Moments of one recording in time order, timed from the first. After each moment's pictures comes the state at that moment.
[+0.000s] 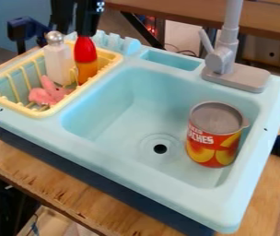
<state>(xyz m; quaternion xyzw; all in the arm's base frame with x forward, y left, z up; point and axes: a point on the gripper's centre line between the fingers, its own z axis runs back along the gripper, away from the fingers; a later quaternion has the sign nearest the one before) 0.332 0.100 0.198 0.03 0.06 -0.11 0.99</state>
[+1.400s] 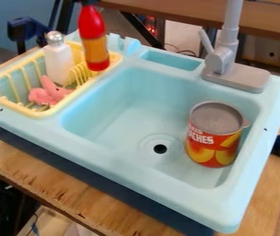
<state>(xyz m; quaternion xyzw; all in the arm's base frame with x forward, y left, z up) 0.311 0.056 0.245 0.02 -0.04 -0.13 0.99</state>
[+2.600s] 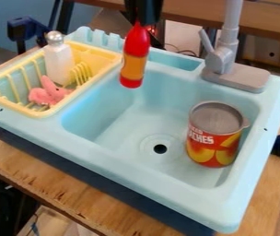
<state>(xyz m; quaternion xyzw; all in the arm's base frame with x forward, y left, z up) 0.343 -0.003 0.224 0.00 -0.04 -0.20 0.98</state>
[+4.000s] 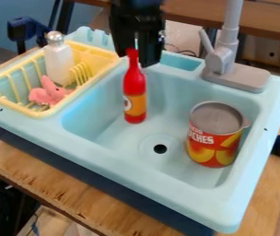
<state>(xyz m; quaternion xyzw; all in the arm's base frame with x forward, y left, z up) 0.331 0.001 0.181 -0.04 -0.02 -0.19 0.98</state>
